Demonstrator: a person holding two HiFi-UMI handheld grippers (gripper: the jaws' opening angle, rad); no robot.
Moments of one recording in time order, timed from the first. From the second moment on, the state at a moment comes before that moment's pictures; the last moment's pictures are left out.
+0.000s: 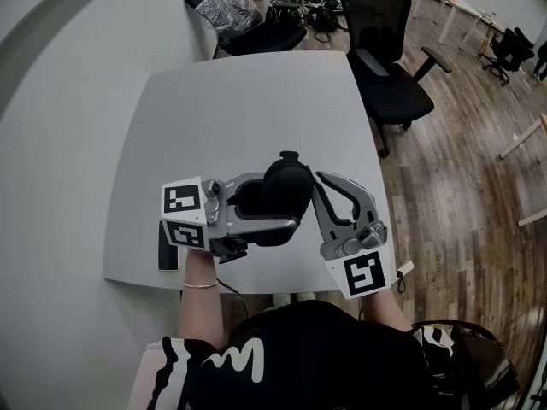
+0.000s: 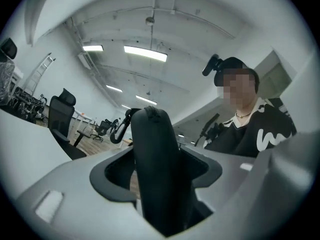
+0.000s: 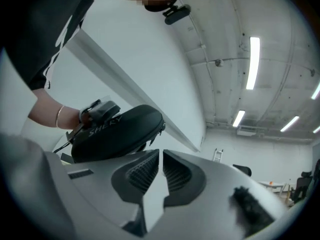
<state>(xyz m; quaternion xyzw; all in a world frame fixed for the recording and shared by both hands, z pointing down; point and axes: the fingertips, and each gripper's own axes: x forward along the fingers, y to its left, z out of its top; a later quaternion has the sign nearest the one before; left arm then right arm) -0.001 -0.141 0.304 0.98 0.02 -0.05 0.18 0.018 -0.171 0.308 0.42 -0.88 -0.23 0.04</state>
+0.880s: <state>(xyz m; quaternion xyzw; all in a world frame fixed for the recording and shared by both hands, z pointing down) -0.016 -0.100 0.321 0.98 0.08 0.13 0.14 -0.008 -0.115 0.300 0.29 -0.89 -0.35 0.03</state>
